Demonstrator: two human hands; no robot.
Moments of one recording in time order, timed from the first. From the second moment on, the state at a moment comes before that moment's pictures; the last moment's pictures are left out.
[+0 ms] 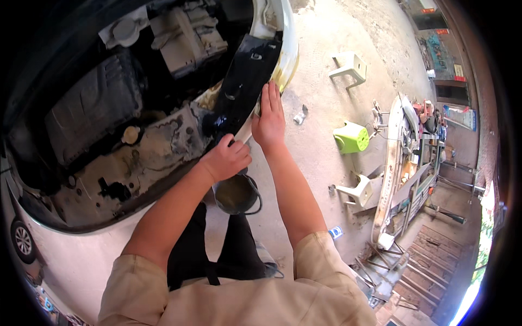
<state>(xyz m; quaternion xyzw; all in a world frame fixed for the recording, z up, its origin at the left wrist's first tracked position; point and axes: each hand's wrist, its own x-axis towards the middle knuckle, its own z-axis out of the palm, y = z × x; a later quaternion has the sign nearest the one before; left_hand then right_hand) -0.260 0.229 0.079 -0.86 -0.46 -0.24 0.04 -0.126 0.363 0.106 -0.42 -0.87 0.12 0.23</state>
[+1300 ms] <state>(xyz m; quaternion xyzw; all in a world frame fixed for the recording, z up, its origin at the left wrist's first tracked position) -0.260 0.228 0.071 -0.85 -0.47 -0.24 0.04 -0.113 0.350 0.105 -0.39 -0.90 0.13 0.13</state>
